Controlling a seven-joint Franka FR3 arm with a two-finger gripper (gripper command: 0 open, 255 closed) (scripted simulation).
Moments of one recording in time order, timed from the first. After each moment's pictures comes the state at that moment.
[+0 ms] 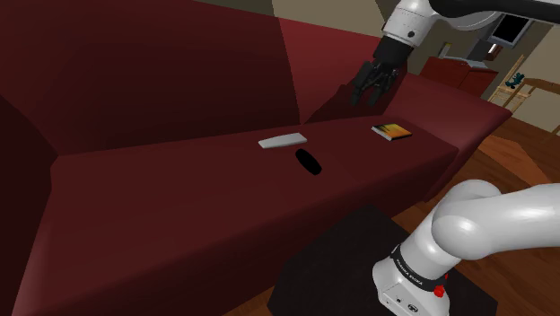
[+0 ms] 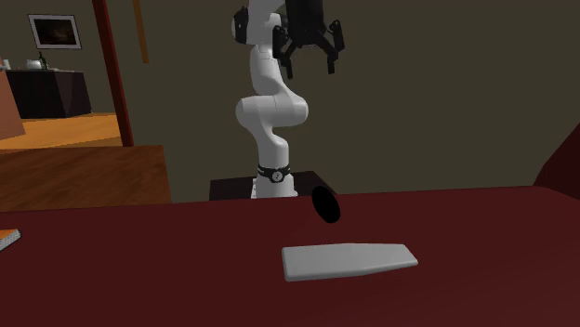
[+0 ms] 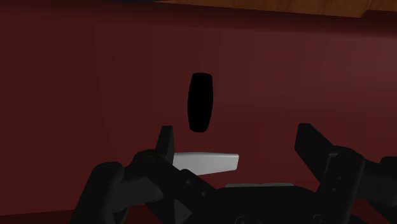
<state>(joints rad) 0.02 -0.75 -0.02 -2.32 0.09 1.64 0.06</state>
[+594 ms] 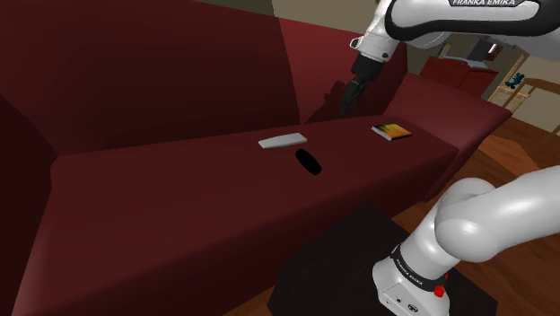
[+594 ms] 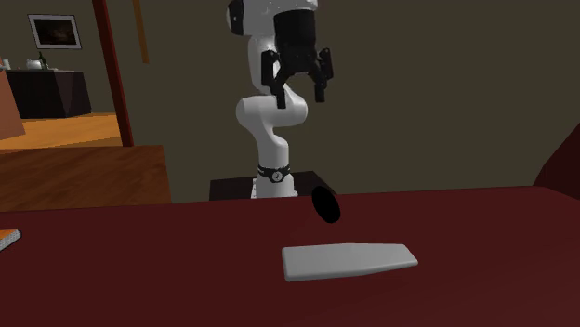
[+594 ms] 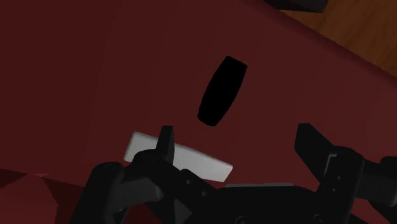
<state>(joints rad) 0.10 -0.55 -0.16 -2.30 0.02 1.79 -0.34</state>
